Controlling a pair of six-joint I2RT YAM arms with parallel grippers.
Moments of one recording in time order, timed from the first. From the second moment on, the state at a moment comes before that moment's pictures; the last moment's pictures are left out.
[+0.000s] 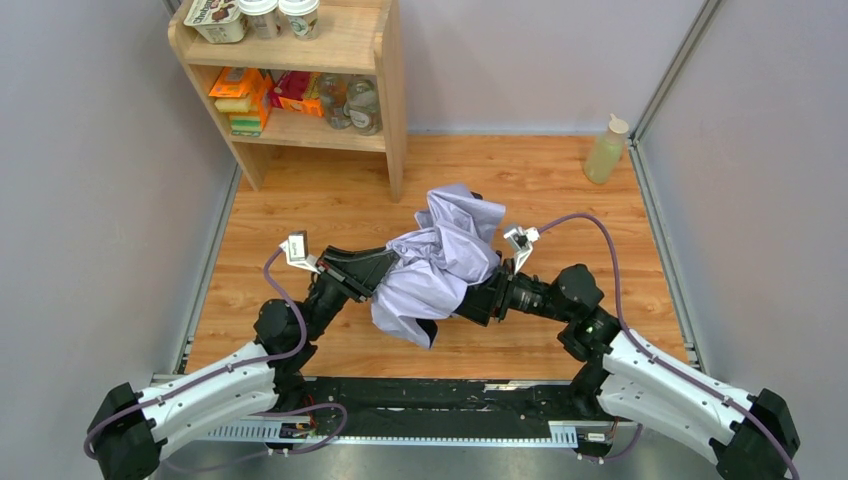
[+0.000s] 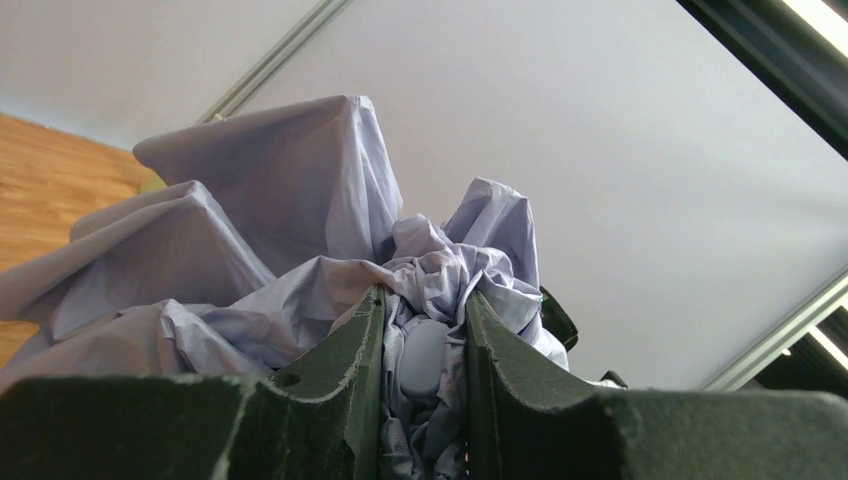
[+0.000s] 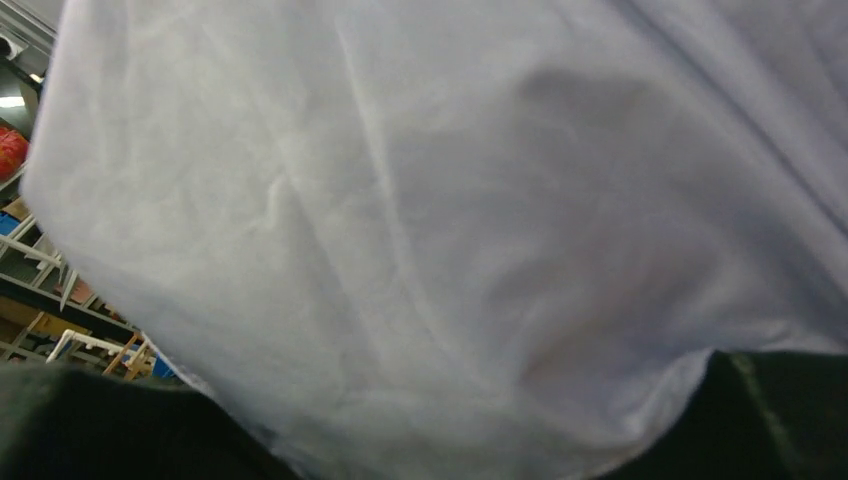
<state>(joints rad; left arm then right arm) -0.88 0.64 0.24 0.93 -0.10 -0.93 0.81 0.75 0.44 0.43 -0.51 0.79</state>
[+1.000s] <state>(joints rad) -0.88 0.59 0.94 -0.26 -0.21 -0.89 0.81 0.57 0.41 0.27 0.03 0.29</state>
